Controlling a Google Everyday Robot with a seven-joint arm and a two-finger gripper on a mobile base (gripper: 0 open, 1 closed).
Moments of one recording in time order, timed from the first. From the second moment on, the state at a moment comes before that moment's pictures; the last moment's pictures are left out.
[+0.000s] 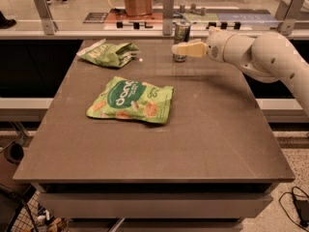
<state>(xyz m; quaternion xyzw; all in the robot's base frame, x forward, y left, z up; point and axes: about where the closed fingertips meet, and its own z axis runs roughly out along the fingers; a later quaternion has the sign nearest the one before) 0.782 -0.136 0.906 -0.27 0.71 0.21 0.62</state>
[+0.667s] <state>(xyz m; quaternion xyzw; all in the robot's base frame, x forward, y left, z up) 0.797 -0.122 0.902 -0.27 0.70 0.23 0.62</state>
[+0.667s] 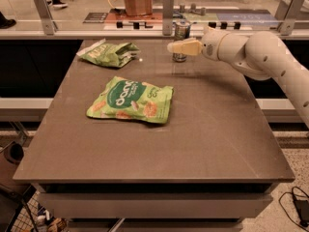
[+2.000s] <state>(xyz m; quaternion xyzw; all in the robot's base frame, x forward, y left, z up) 0.807 -0.103 0.894 -0.27 0.68 0.26 0.63</state>
